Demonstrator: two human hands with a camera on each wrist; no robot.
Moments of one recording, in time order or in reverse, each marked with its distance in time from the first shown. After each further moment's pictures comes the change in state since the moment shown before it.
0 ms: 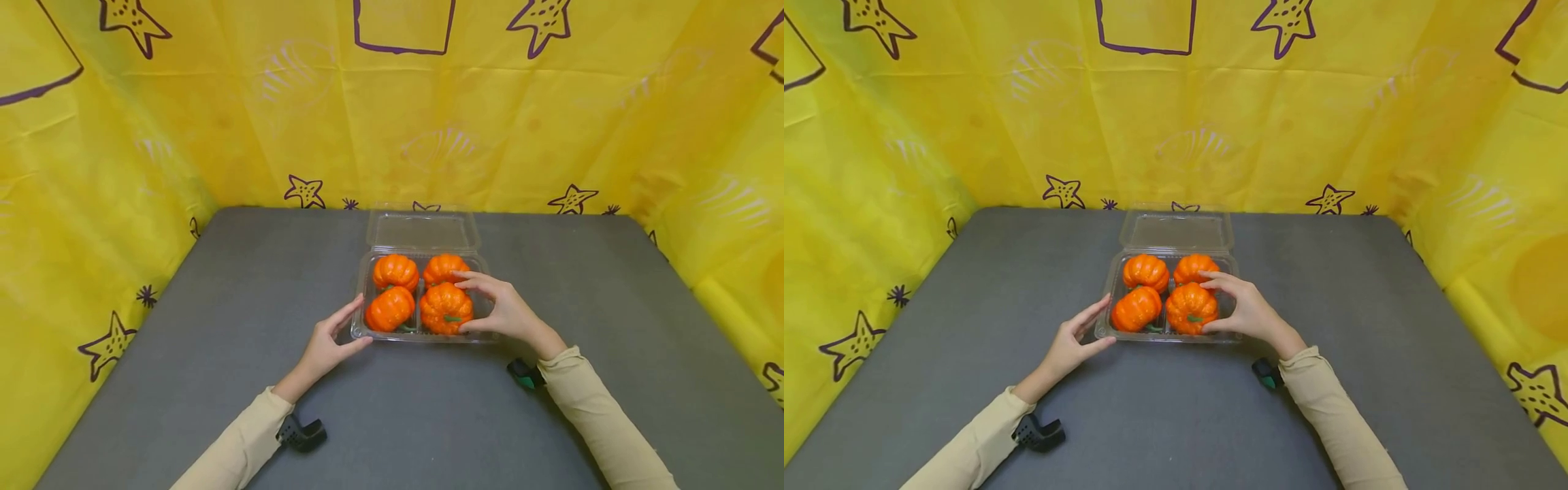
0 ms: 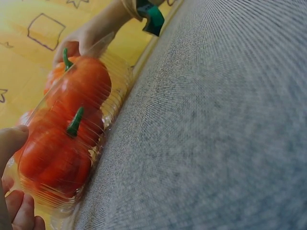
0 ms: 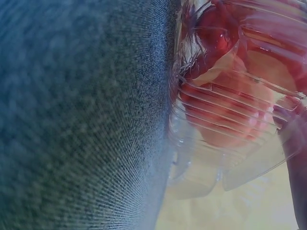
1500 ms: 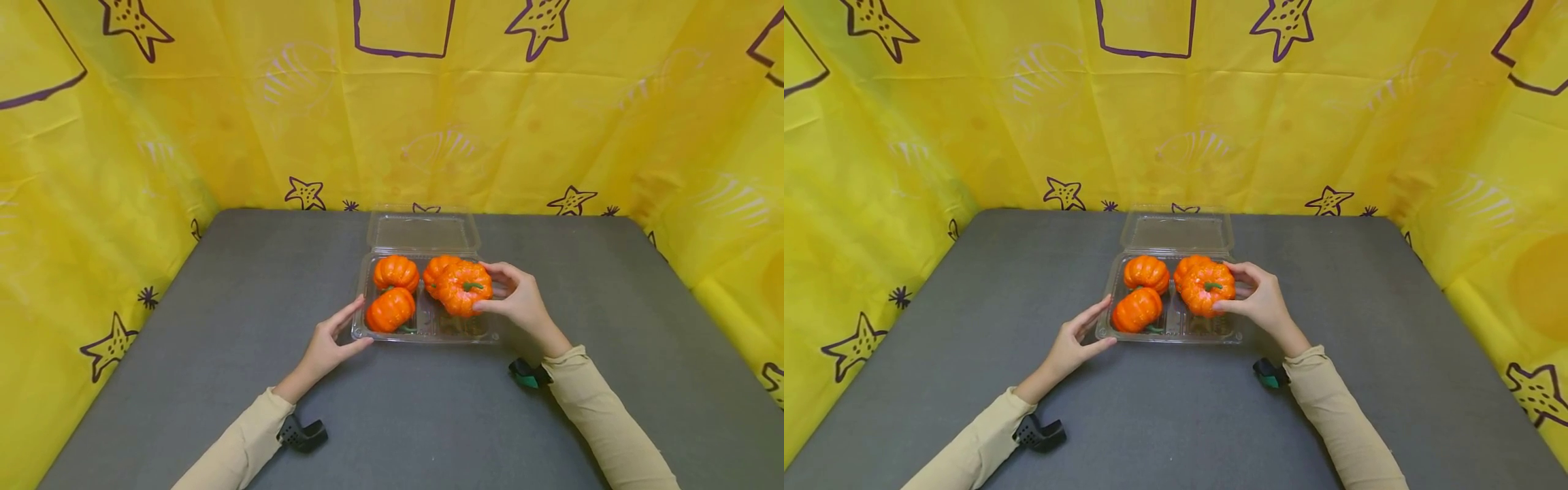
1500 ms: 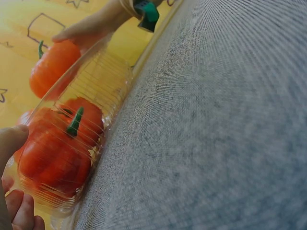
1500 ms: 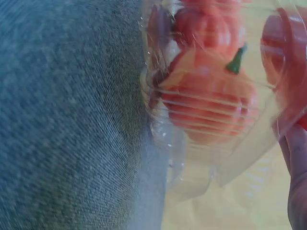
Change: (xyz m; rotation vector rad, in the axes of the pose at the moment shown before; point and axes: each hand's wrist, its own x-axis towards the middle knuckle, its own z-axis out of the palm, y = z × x) left_hand -0.001 0.001 0.000 -0.021 -0.008 0.017; right_hand -0.013 0.026 -0.005 0.410 0.336 0.290
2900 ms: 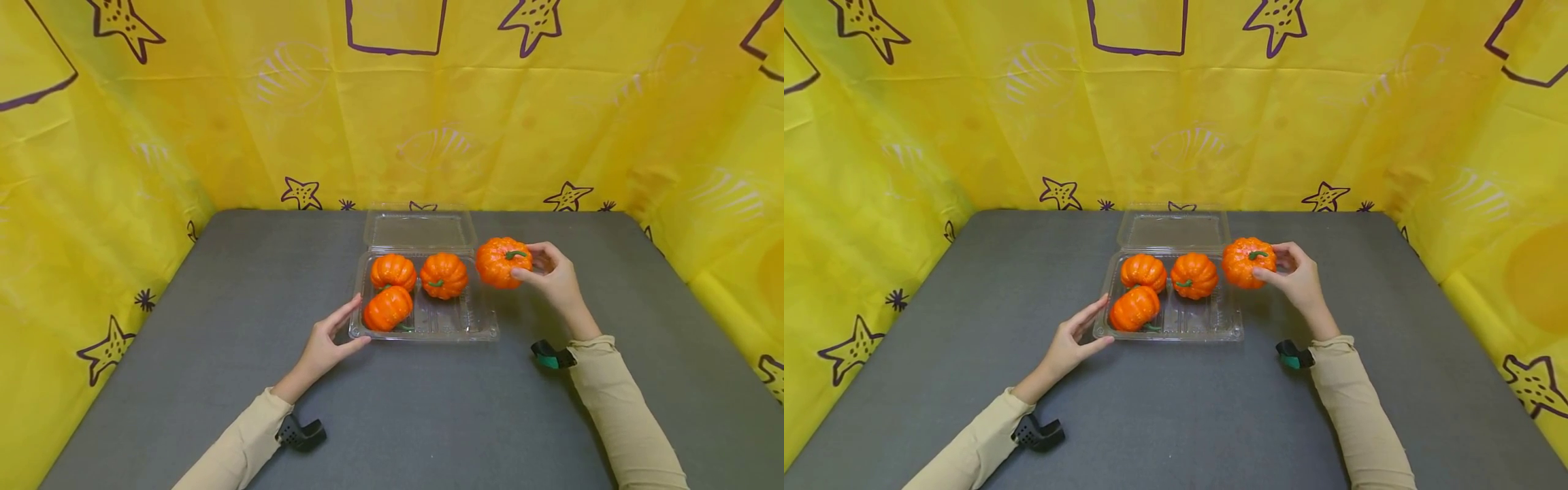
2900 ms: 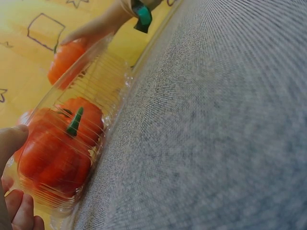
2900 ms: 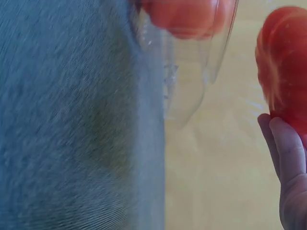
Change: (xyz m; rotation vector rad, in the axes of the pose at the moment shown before) left_hand -0.005 -0.027 -0.002 0.001 -0.005 -0.024; right_hand 0.004 -0.003 -0.057 -0.235 0.226 0.109
